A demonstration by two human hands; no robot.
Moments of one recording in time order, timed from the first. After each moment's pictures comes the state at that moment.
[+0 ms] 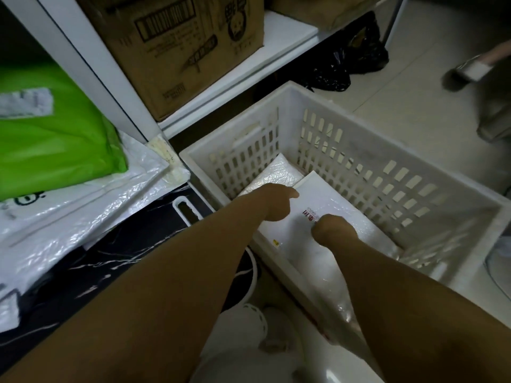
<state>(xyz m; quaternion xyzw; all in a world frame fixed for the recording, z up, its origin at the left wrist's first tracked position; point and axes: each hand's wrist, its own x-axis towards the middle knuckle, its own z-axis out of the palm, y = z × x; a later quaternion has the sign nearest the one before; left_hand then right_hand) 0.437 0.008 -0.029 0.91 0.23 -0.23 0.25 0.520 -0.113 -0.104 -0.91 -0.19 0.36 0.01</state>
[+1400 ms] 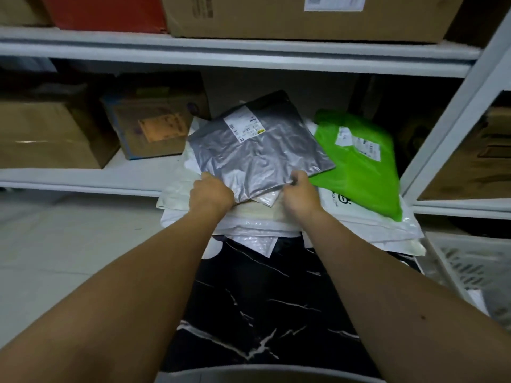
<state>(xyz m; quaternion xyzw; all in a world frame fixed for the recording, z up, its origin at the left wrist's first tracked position) -0.086 0.129 0.083 0.48 0.82 0.22 0.21 0.084 0.140 0.073 -0.69 -0.55 0.33 0.34</state>
